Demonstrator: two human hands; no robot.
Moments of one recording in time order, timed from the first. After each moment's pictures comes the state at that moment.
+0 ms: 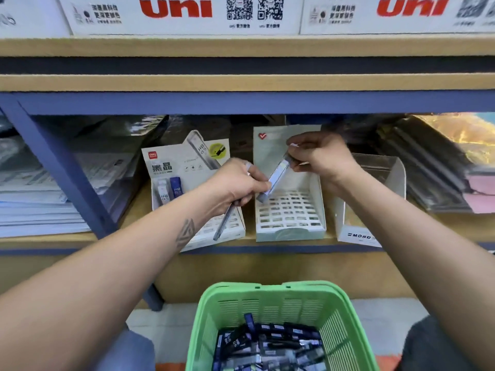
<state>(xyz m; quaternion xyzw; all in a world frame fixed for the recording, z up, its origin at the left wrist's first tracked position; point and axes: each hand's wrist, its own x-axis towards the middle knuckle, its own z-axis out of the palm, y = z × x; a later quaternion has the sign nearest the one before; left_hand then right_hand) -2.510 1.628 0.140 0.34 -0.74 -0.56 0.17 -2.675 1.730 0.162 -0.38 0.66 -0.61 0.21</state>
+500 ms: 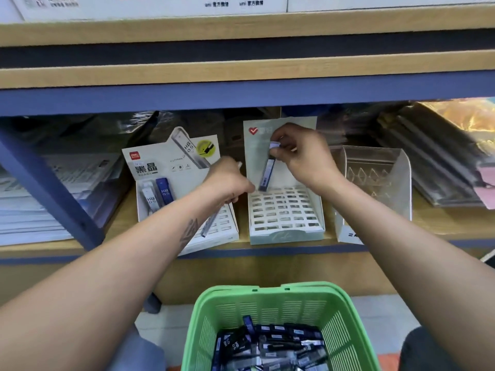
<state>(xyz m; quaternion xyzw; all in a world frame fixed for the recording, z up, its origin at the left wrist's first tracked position) -2.545 1.611 0.132 0.46 -0.80 -0.36 0.12 -2.687 1.712 0.139 -0.53 0.71 -0.46 -0.01</state>
